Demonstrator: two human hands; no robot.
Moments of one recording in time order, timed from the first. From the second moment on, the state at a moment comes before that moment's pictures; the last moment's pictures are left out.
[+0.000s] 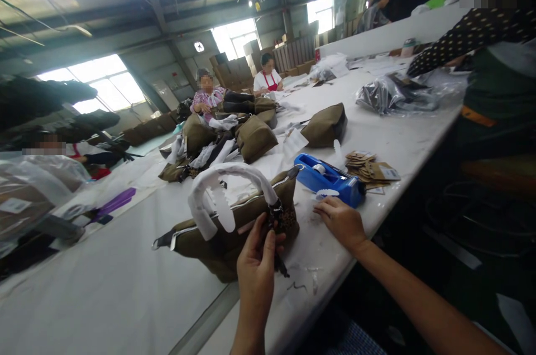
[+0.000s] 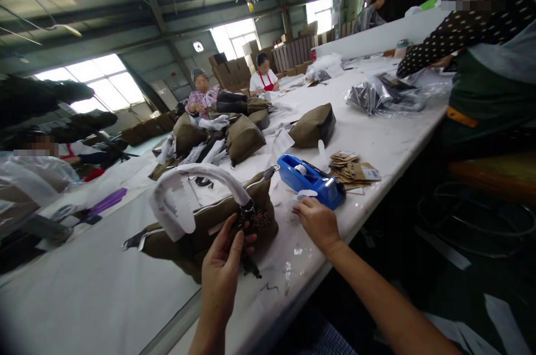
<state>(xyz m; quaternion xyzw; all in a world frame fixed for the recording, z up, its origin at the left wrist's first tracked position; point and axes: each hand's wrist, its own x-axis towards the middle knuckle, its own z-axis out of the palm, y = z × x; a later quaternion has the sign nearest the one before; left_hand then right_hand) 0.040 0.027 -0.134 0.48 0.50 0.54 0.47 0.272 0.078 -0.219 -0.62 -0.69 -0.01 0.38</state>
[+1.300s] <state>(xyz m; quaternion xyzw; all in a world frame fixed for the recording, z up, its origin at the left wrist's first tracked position) 0.030 0.030 -0.111 0.73 0.43 0.37 0.39 0.214 -0.004 -0.139 -0.44 -0.73 0.10 0.52</state>
